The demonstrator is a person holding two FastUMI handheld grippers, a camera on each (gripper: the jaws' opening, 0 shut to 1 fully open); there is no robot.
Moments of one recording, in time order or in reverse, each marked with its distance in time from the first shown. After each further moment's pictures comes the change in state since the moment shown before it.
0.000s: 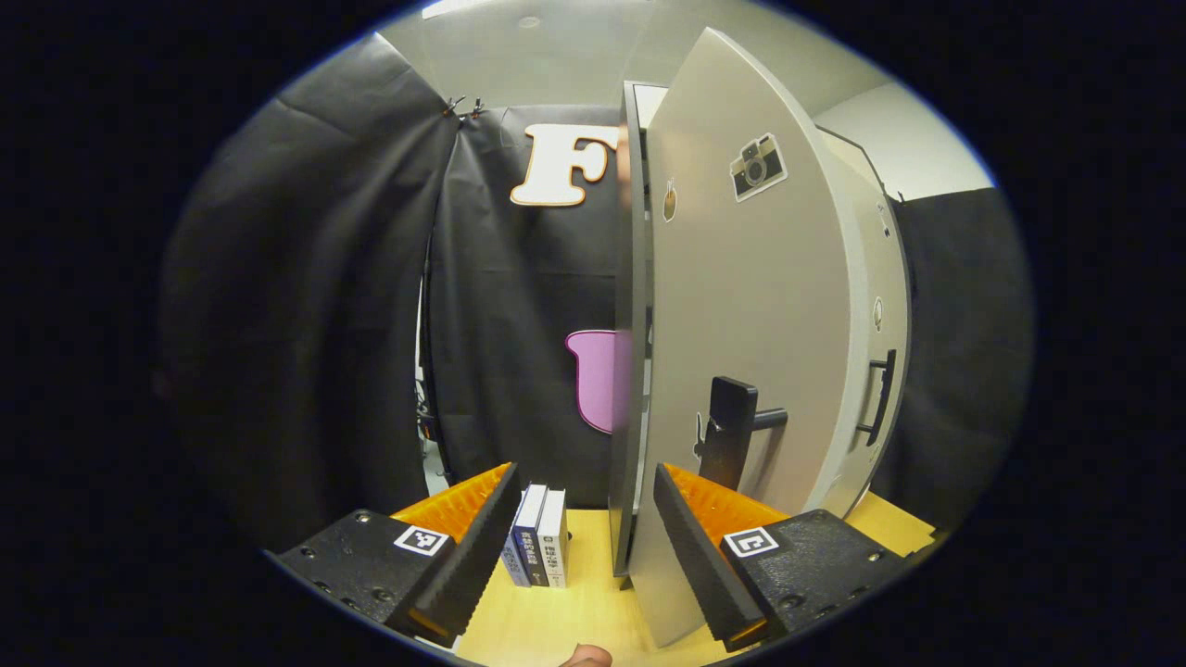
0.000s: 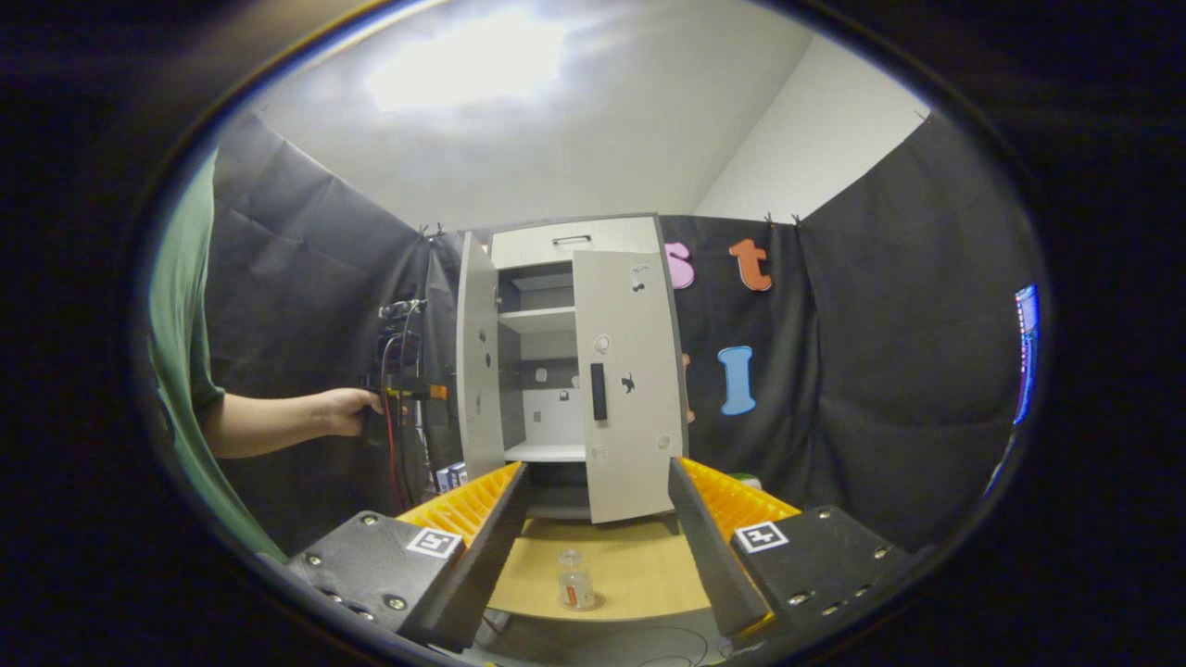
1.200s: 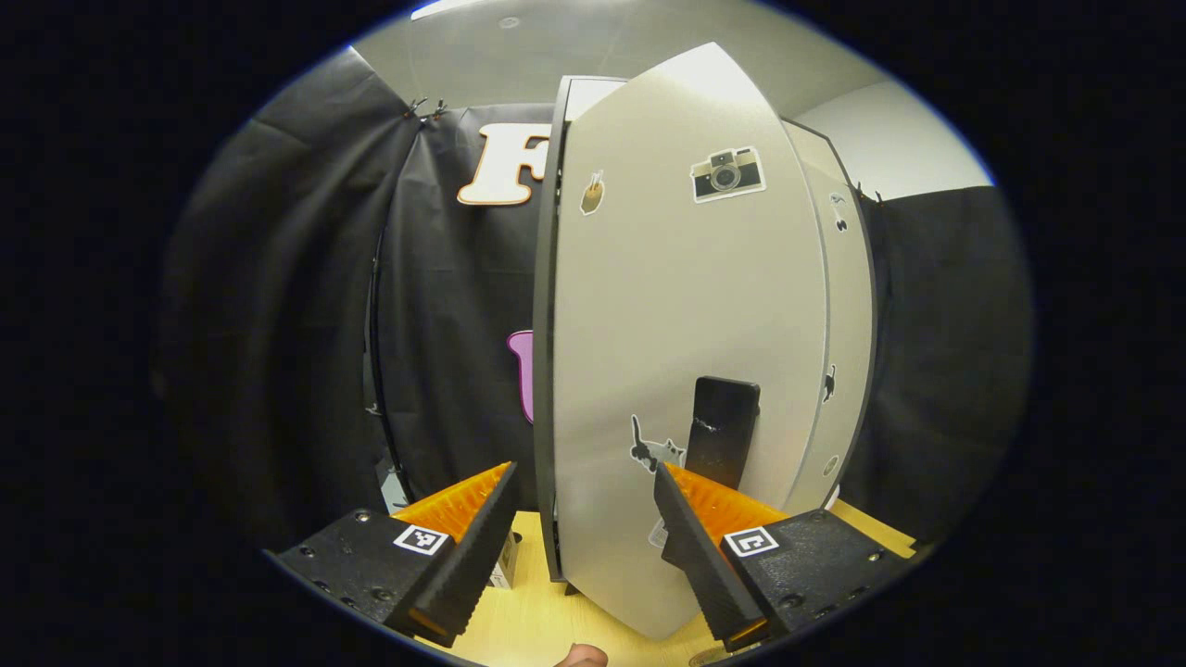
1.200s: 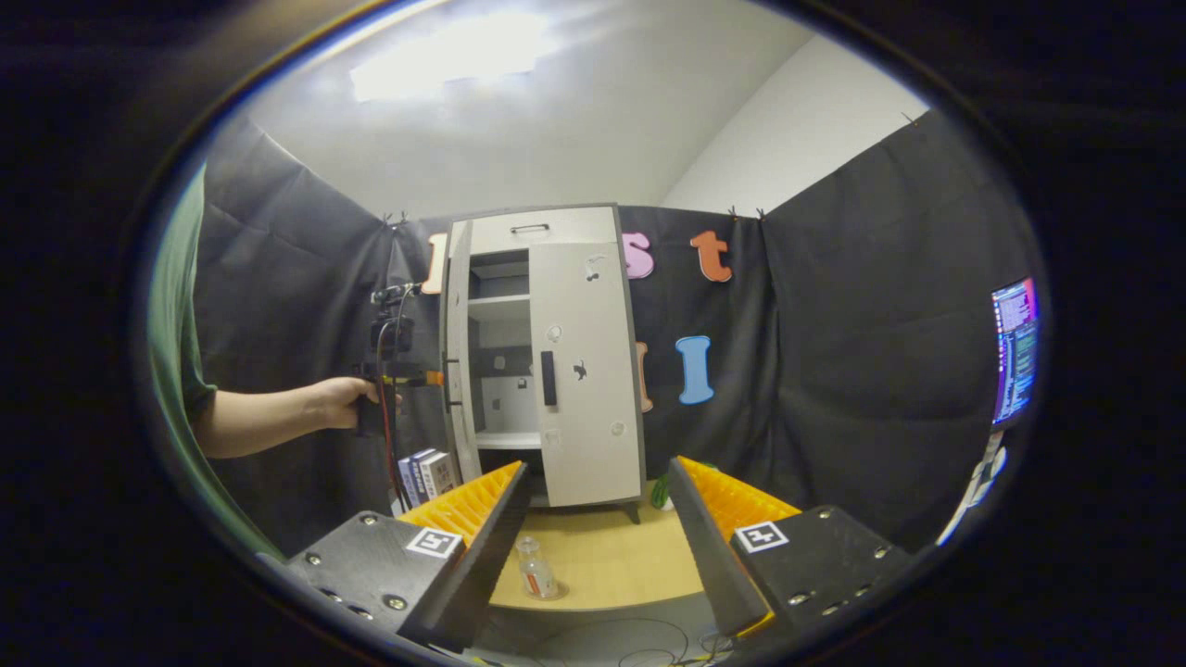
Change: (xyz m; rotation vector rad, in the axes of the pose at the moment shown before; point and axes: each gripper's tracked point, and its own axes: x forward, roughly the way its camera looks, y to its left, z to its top) left arm 0.022 -0.099 -0.005 0.012 -0.016 -0.076; right arm -0.006 -0.050 -0.008 -0.025 0.035 -0.119
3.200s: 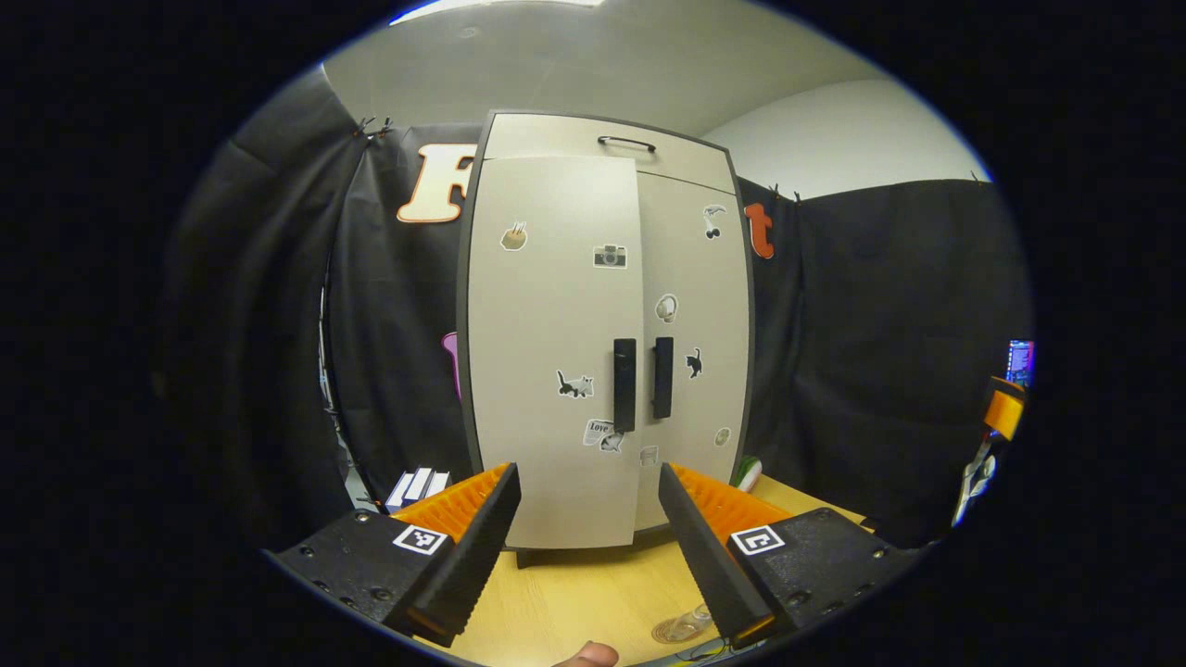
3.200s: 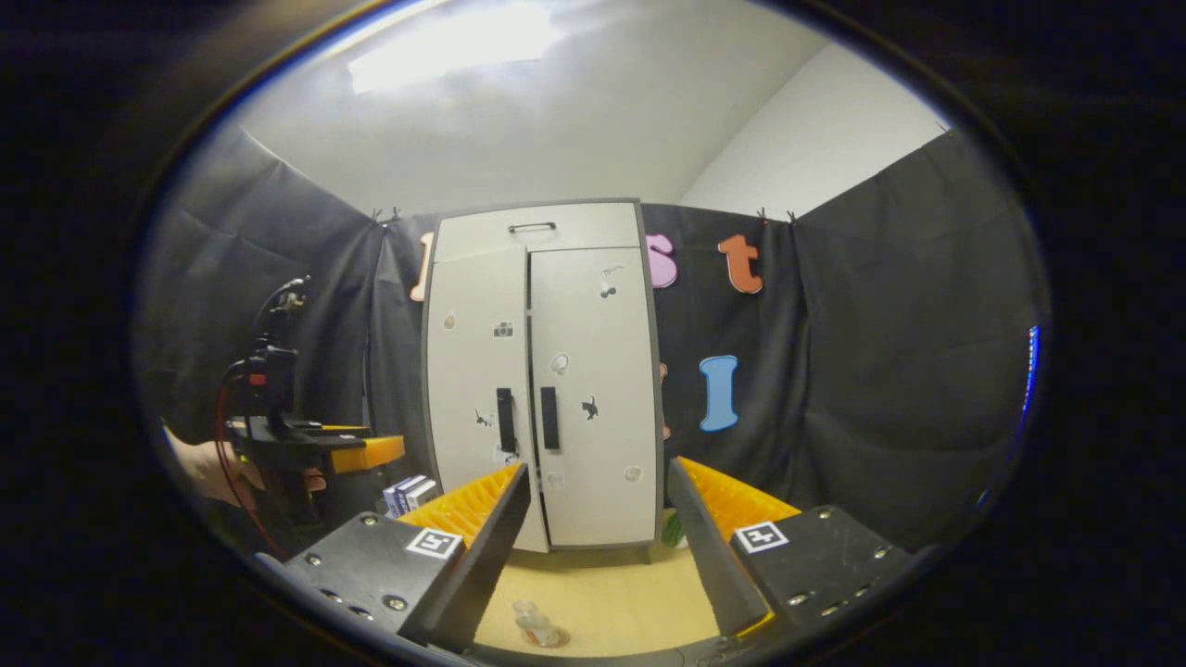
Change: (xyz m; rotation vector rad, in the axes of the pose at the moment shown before) left arm -0.133 -0.068 -0.005 0.043 0.013 -0.218; right arm 0.165 0.034 0.056 -0.023 0.018 0.030
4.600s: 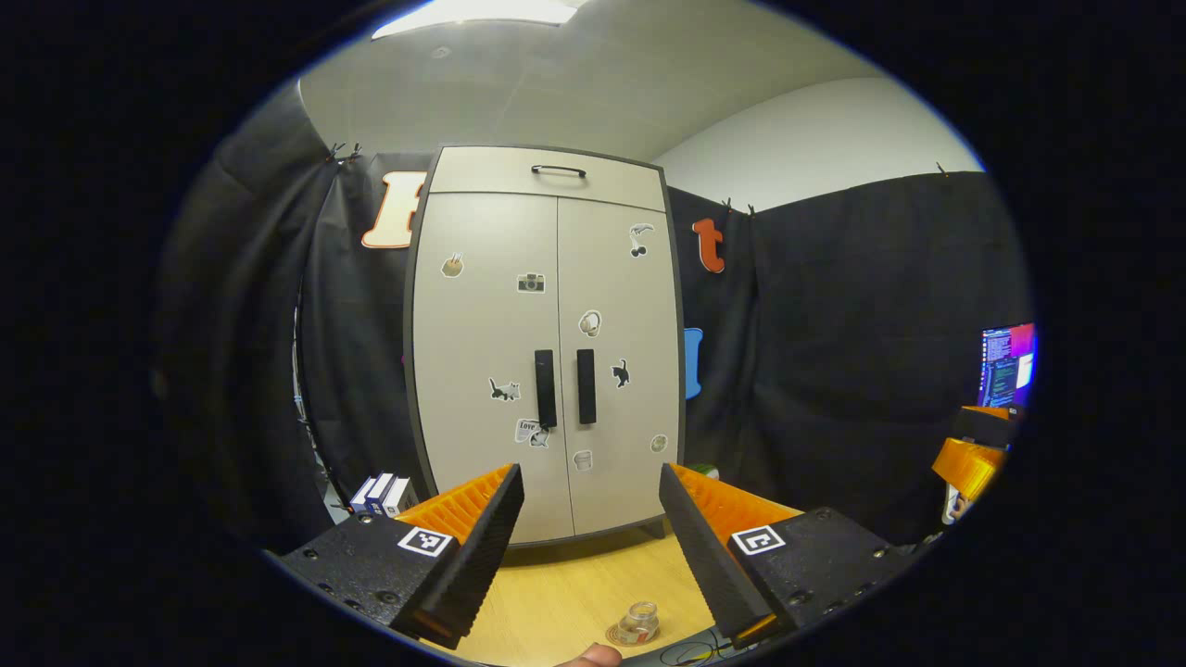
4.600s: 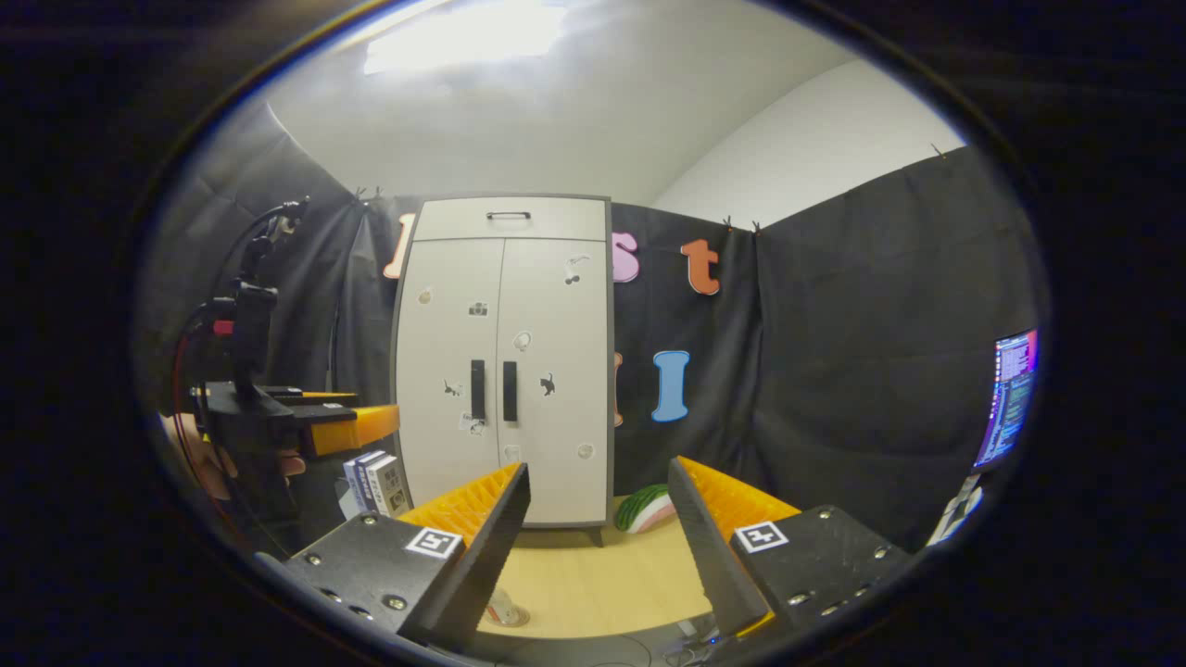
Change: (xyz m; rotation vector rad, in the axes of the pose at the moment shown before) left arm -0.039 -0.088 -0.005 0.015 -0.075 -0.099; right arm -0.058 -0.023 -0.030 -0.076 -0.011 -0.127
